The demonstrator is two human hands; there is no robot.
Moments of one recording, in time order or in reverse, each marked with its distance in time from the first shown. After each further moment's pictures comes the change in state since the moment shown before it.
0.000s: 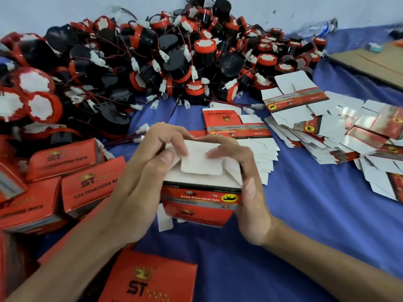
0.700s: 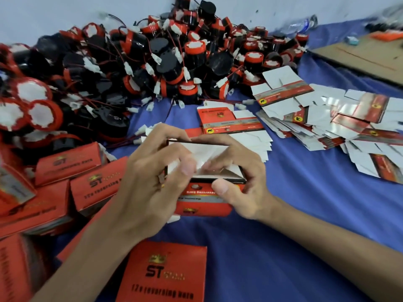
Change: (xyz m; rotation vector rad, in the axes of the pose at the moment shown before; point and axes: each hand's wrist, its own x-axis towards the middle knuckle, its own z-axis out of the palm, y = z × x) left_hand -0.004 0.017 -0.002 0.343 -0.065 0.199; right_hand 0.003 -0.003 -0.003 -0.208 0.046 -0.066
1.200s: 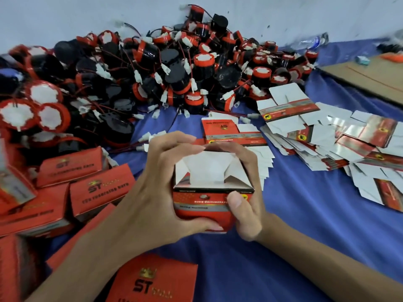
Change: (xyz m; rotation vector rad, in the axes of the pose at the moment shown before) left_hand 0.000 -0.021 0.019 0.064 0.093 0.210; right_hand -0.003 -0.001 -0.005 0.170 -0.027 0.020
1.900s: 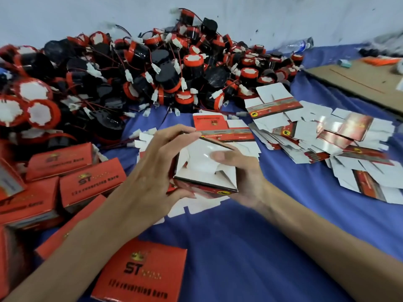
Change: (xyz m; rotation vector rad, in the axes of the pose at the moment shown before) left_hand 0.004 -0.009 0.003 0.056 -0.131 0.072; right_hand 0.024 -0.009 -0.023 0.516 -0.058 0.712
